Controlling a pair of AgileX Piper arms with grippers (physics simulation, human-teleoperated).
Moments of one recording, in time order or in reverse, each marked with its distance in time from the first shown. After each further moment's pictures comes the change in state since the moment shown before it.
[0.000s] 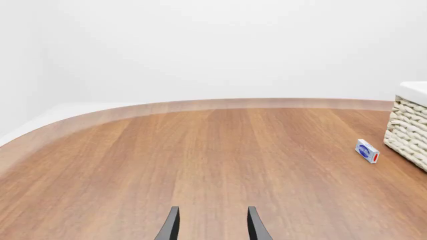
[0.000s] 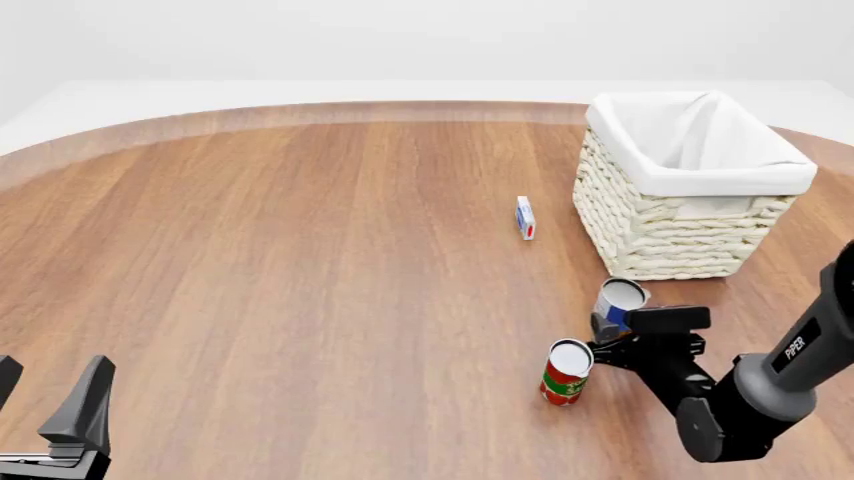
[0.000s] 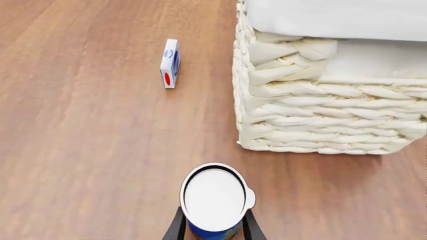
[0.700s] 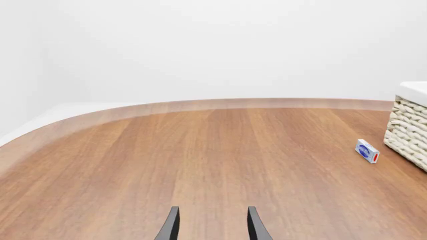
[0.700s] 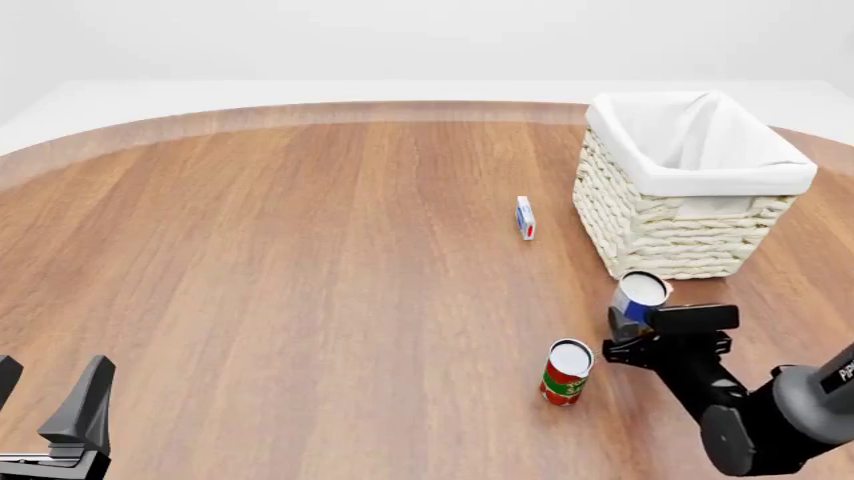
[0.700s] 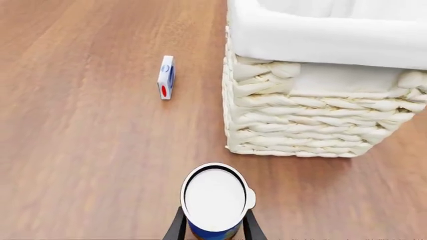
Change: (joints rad) left arm 0.000 0.000 0.000 0.000 0.000; right arm -0.024 -0.156 0.084 0.022 -0.027
